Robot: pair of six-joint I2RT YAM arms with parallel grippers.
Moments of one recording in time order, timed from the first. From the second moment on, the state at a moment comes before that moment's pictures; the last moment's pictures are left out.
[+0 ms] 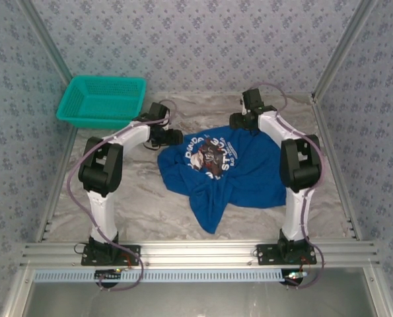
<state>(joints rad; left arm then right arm) -0.38 2.05 1.51 -0.53 0.17 -0.37 0.22 2.09 1.66 -0.54 0.04 0.18</state>
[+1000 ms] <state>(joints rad) -0.34 1.96 1.66 -0.35 0.37 -0.34 0.15 2.25 2.21 -0.62 -0.27 0.23</state>
